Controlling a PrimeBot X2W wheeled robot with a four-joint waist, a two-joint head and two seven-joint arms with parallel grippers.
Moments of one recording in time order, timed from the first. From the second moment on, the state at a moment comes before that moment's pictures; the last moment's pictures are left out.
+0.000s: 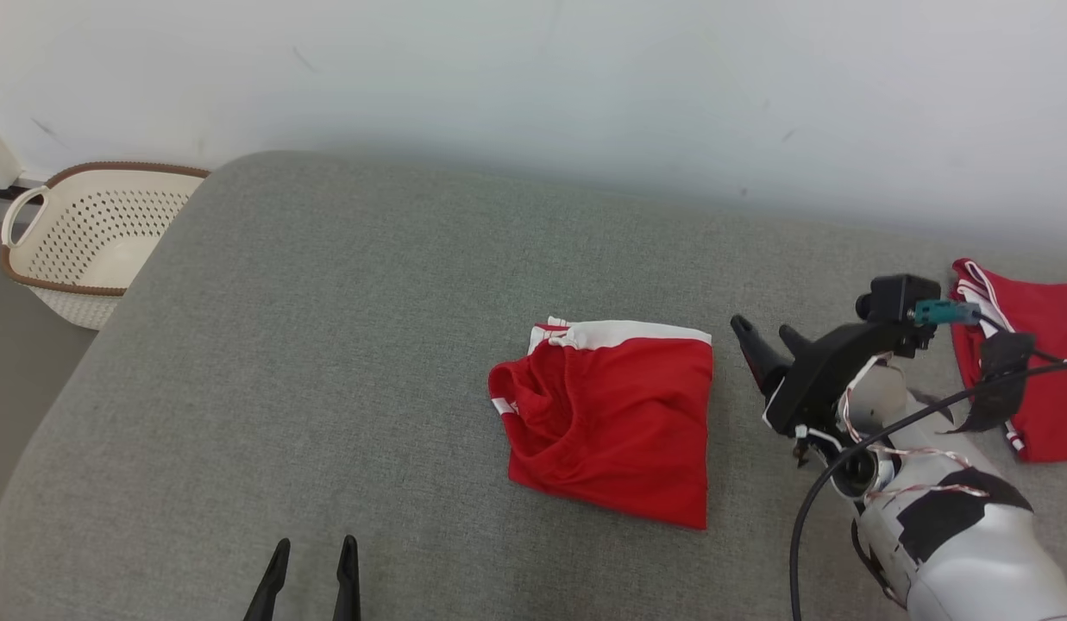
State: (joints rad) left arm 0.01 0.05 -0.13 0.07 -0.19 0.07 -0.26; right arm -0.77 -0.26 0.54 0.83 0.84 0.13 0.11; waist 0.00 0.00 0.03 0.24
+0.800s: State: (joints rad) left arm -0.01 0.05 -0.18 0.09 -0.21 0.08 -0.26; right arm -0.71 -0.17 0.54 0.96 0.85 0.13 0.28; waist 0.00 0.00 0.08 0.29
